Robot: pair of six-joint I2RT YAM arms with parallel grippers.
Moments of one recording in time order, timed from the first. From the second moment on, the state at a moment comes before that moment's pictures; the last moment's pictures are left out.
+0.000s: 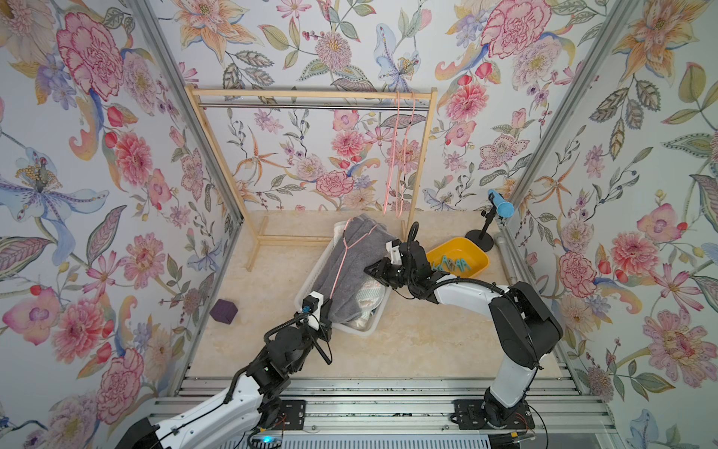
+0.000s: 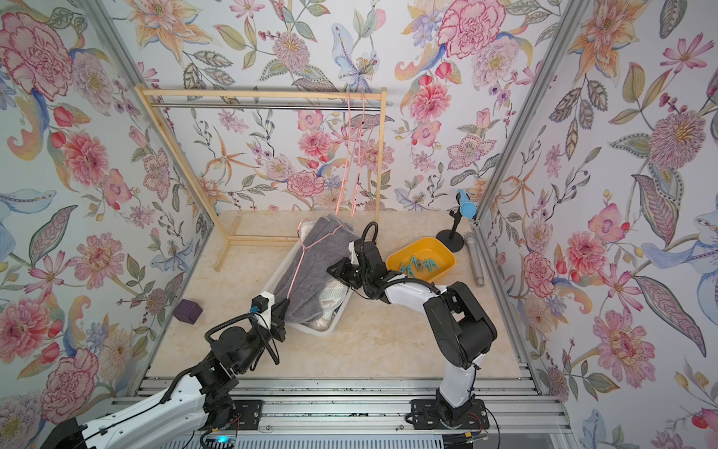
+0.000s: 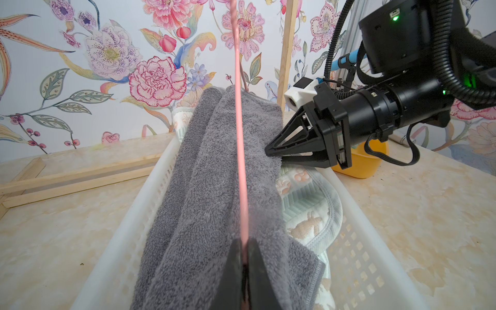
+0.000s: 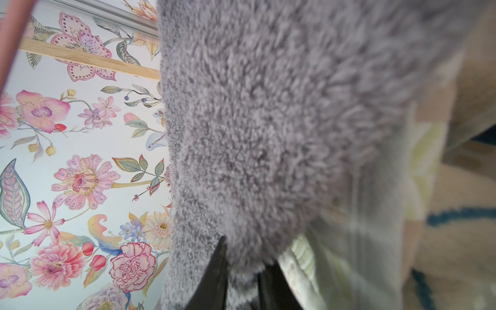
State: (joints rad) left arm -0.77 0.69 0.13 0.48 -0.30 -0.05; right arm 0.63 1.80 1.08 0.21 -0.40 1.01
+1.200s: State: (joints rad) left arm -0.77 0.66 0.29 0.38 -0.45 -0.05; right arm 0.68 1.52 1.15 -0.03 -0.30 0.83
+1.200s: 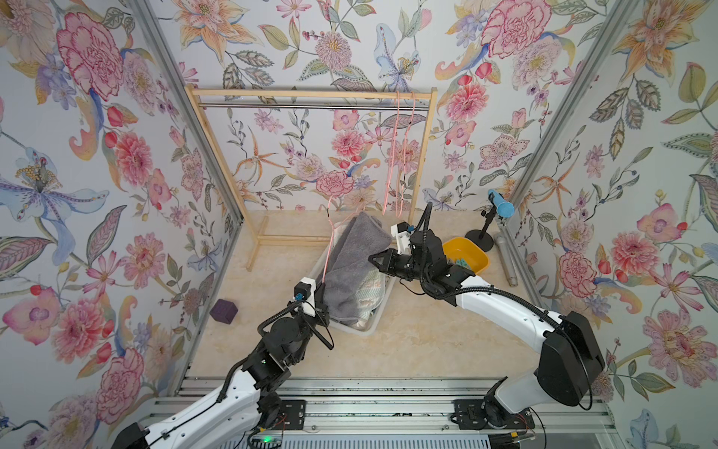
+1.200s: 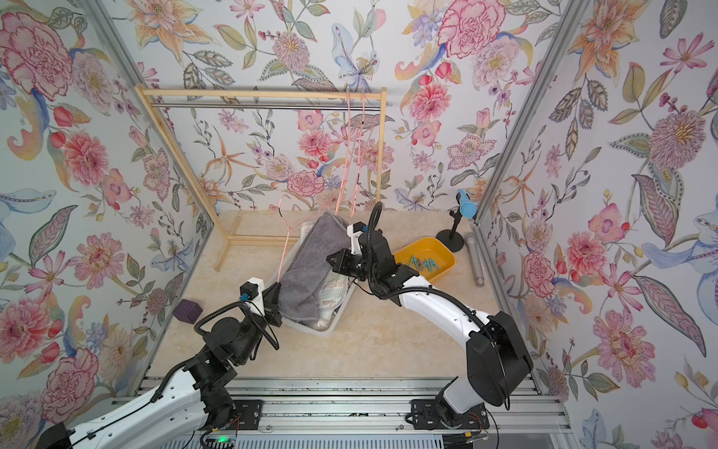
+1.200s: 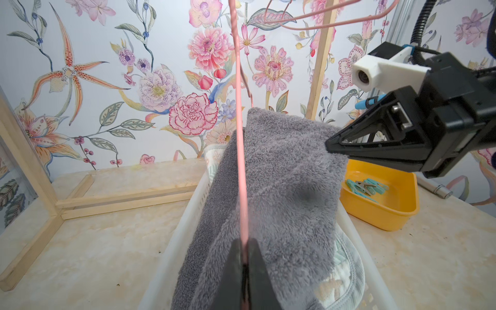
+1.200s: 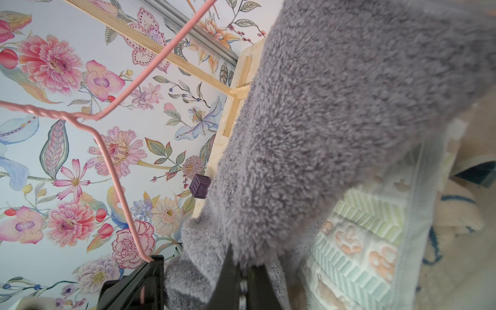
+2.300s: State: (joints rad) left arm -0.78 0.59 0.40 0.24 -0.45 -0.03; right arm 0.69 1.62 1.03 -0.04 -0.26 0.77
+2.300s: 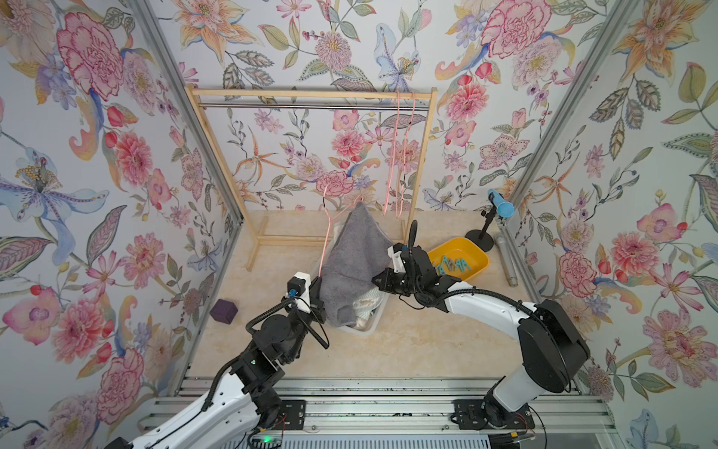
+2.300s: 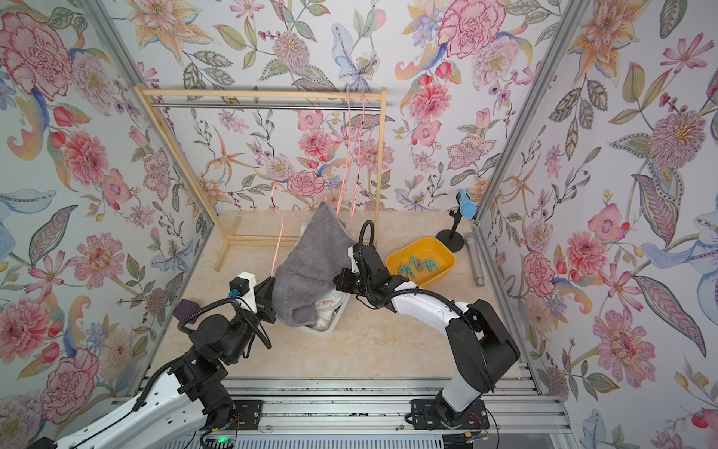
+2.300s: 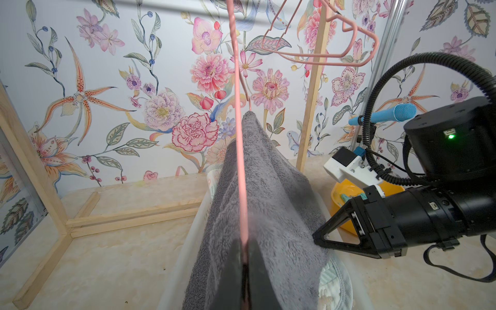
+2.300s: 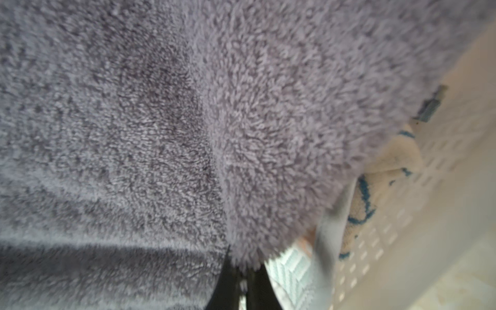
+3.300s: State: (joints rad) left arm -0.78 0.68 0.37 0.31 -0.47 -0.03; right arm 0.68 1.47 0.99 -0.03 -0.25 0.62
